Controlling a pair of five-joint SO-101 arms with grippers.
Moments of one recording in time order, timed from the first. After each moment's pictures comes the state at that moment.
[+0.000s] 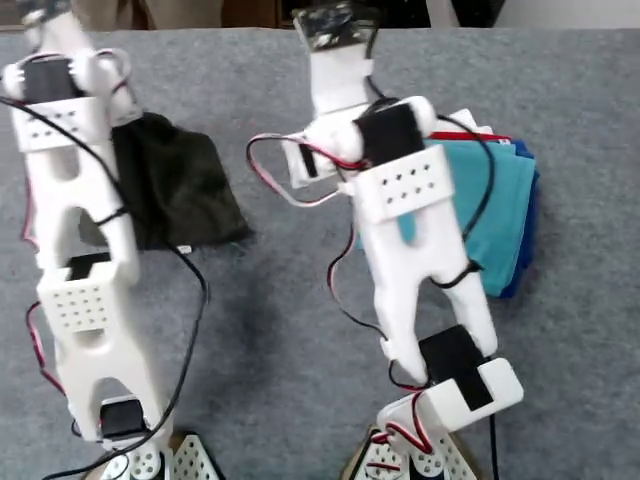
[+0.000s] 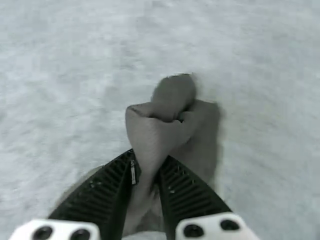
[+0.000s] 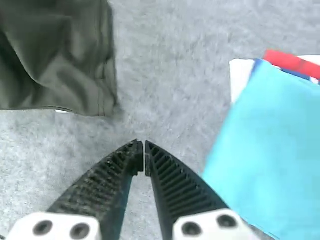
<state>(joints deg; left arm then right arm) -16.6 38.9 -69.5 99.6 8.6 -27.5 2.8 -24.5 92.9 -13.7</state>
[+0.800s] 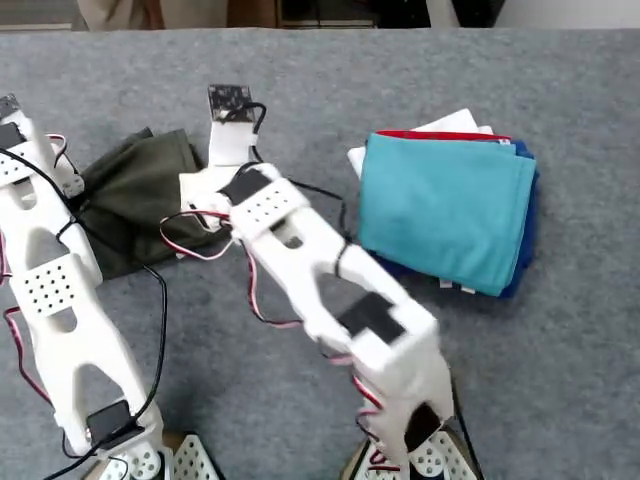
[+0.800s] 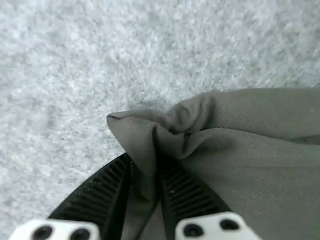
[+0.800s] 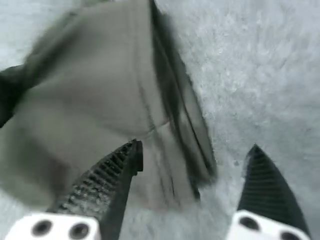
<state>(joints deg) -30.9 67.5 -72.8 92.2 -0.3 -42.6 31.3 -10.6 45.1 -42.9</state>
